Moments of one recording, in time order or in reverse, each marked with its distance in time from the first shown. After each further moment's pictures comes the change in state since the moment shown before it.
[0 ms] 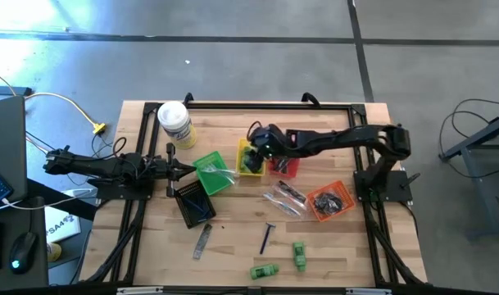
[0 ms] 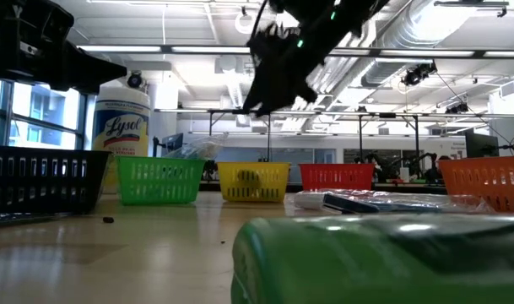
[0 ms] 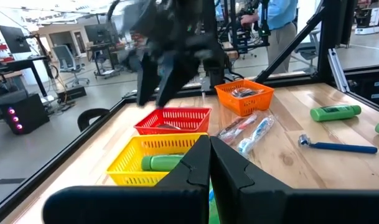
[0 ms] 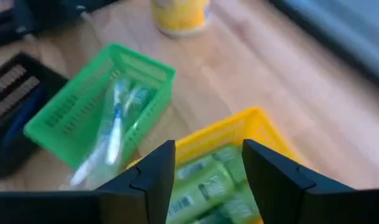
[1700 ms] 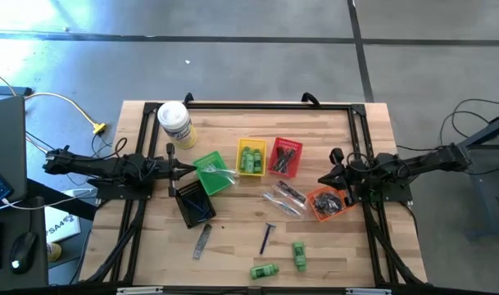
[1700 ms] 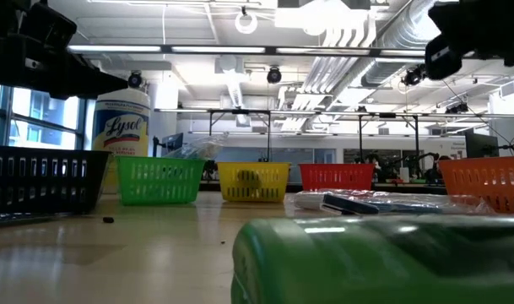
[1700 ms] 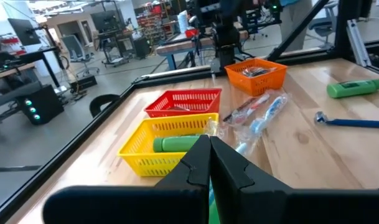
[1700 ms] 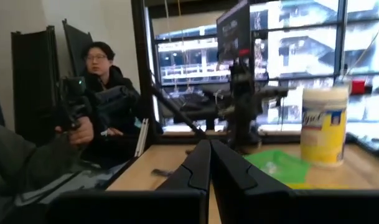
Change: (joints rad) left arm 0.000 0.007 0.000 -0.061 -0.053 0.036; right arm 0.306 -1.467 -1.197 0.613 -0.214 -0.254
